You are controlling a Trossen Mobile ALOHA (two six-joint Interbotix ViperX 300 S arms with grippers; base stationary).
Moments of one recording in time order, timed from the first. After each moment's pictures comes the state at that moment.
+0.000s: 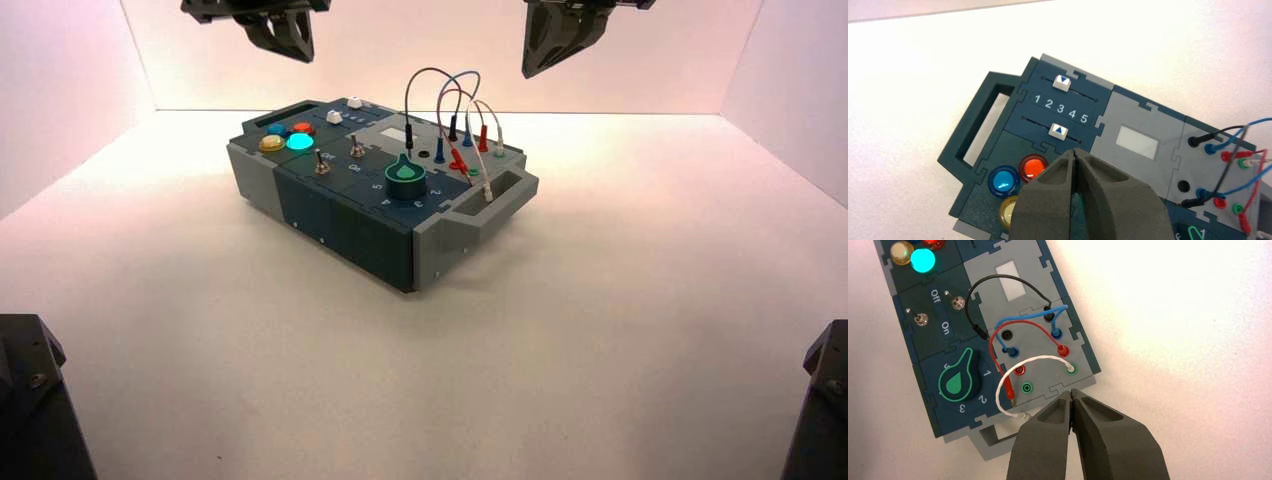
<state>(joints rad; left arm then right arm) -0.34 -0.04 0.67 -0.23 0.22 0.11 0.44 -0.16 0.67 0.20 0.55 -0.16</state>
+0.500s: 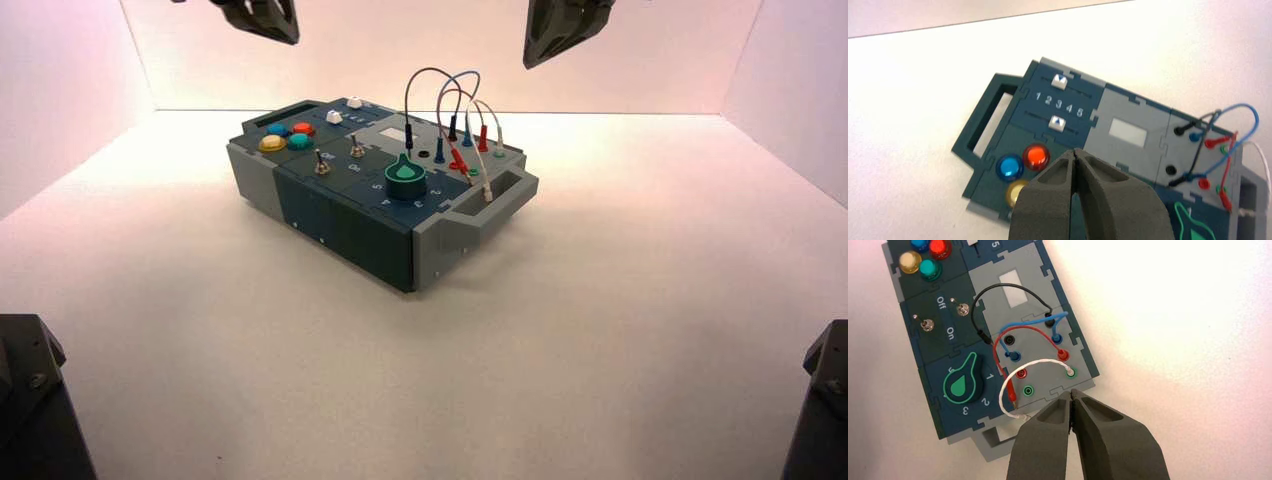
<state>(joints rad) -0.34 -0.18 0.76 -0.22 0.23 0.11 0.44 -0.19 0.67 0.20 0.54 -0.16</state>
